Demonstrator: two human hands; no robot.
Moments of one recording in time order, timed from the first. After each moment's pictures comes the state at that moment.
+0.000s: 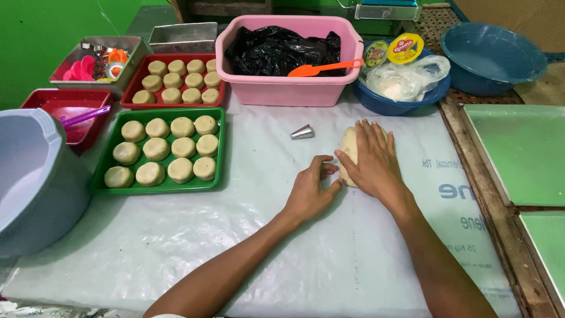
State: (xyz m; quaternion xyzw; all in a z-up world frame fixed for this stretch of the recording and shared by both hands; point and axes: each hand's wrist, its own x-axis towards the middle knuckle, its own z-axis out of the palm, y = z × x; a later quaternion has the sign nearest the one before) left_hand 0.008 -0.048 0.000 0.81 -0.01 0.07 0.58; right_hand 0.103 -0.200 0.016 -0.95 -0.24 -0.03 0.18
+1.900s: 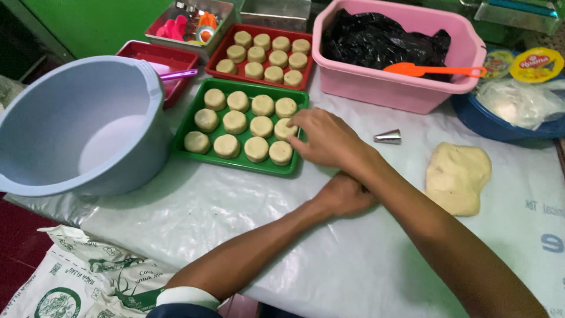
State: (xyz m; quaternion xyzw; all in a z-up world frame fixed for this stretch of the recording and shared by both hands) left_hand -0.003 0.034 -0.039 0.87 -0.06 0.06 0.49; right_hand 0.079 0.030 0.061 -0.78 -0.58 0.03 0.21
